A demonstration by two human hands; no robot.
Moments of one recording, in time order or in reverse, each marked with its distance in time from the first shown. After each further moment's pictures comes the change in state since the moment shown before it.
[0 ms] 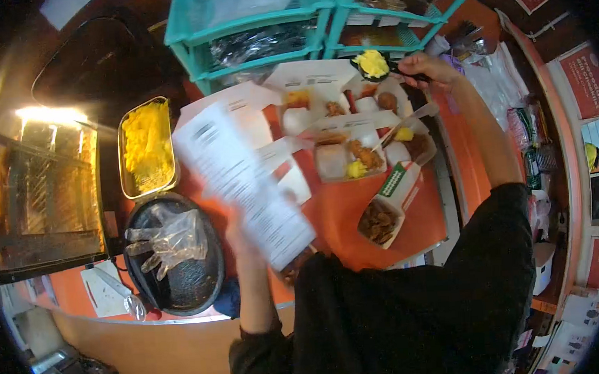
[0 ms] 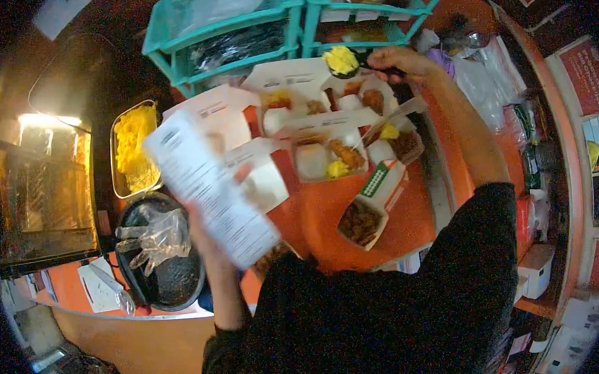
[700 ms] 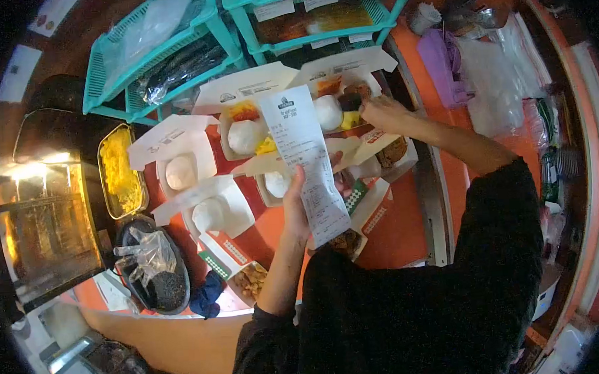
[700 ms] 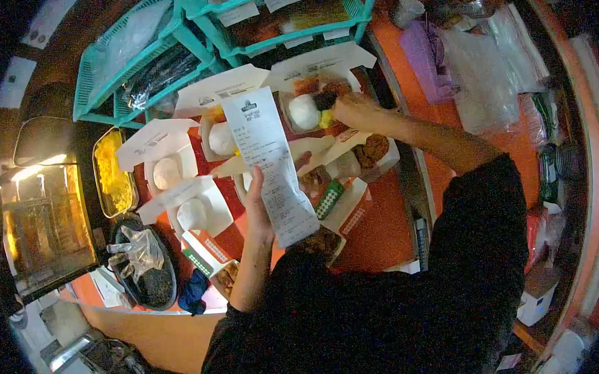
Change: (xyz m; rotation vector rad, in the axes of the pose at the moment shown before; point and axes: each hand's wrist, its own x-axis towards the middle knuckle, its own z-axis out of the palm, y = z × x) left_hand 0.129 -0.217 0.038 0.226 0.151 -0.274; right_hand 0.022 0.168 -0.040 -1.450 -0.053 -0.371
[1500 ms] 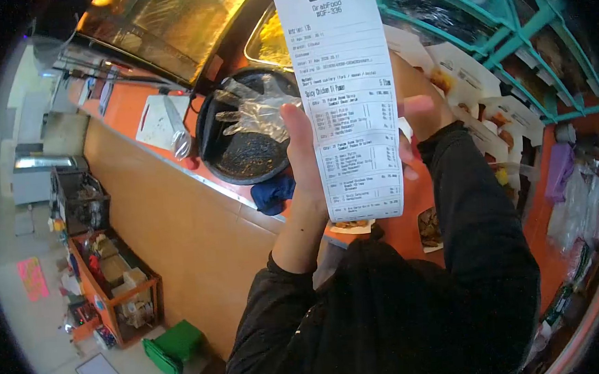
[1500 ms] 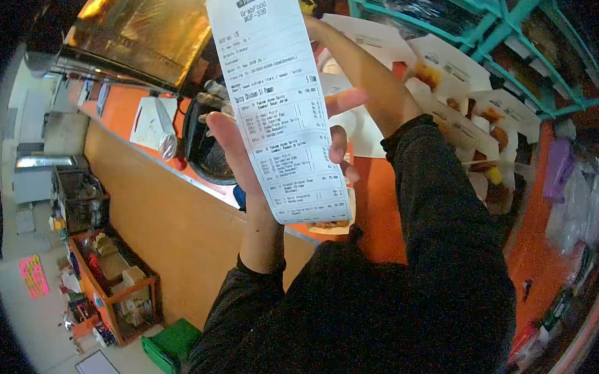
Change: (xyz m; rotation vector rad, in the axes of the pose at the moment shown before) left_hand -0.236 0.159 -0.017 -0.372 -0.520 0.557; right_hand 0.294 -0.320 -0.175 0.664 0.183 -0.190
